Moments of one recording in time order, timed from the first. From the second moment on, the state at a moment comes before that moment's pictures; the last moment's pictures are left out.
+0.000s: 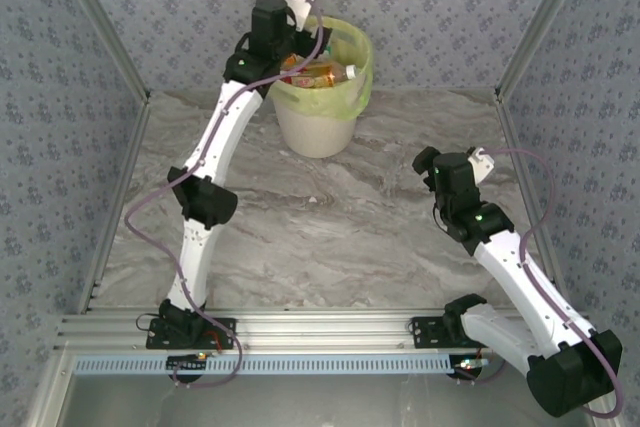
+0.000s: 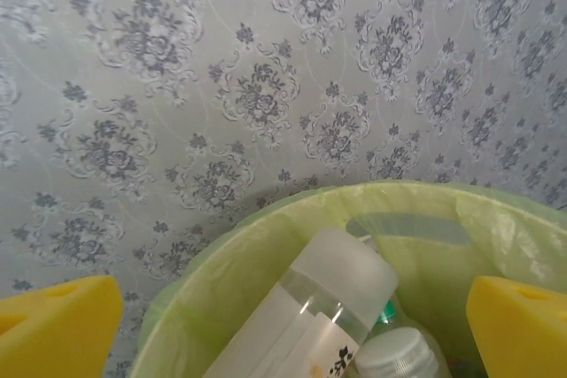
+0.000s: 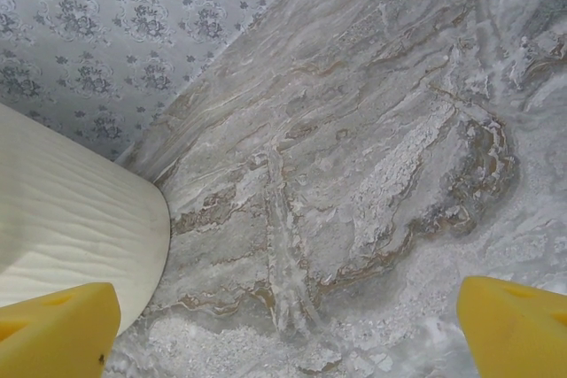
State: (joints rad) left arm -0.46 2.30 2.75 -0.62 -0.10 0.14; right arm 0.36 0.93 0.81 -0.48 0.47 0.92
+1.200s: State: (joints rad) left arm -0.18 1.18 0.77 -0.13 -0.55 -0.12; right arm 0.03 1.14 0.55 -0.01 0.31 0.21
